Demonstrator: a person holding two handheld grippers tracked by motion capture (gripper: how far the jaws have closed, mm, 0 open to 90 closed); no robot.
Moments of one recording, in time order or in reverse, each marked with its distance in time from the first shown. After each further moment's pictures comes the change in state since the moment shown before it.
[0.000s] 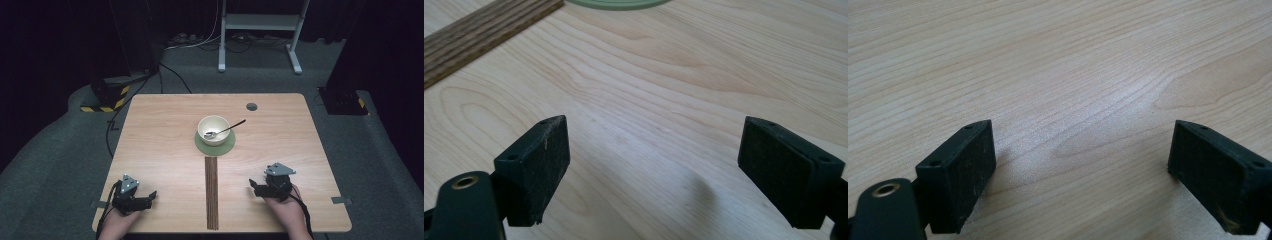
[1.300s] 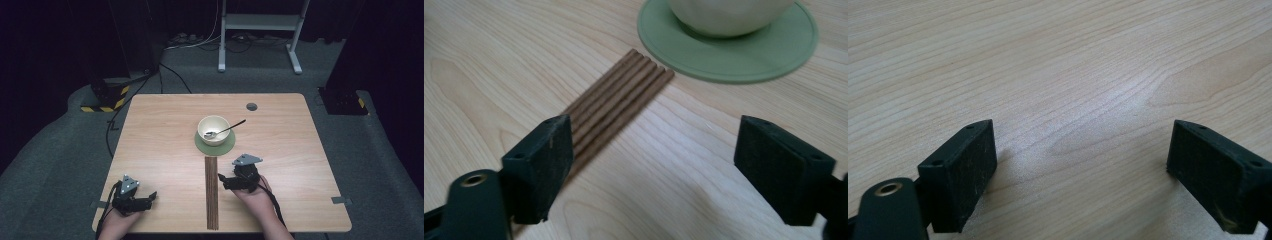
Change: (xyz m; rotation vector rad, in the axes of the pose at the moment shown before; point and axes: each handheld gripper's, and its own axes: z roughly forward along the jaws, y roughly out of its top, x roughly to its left) left arm 0.000 -0.001 -0.001 -0.001 -0.012 0.016; right arm 0.060 0.059 0.044 -0.002 0.163 0.023
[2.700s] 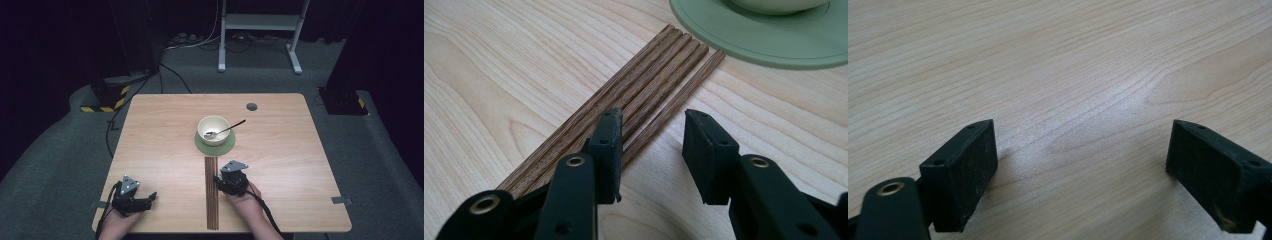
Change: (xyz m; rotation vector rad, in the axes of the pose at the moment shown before) left arm -0.001 -0.001 -0.001 0.002 -0.002 -0.001; right arm 0.028 -0.010 0.025 0.043 -0.023 -0.020
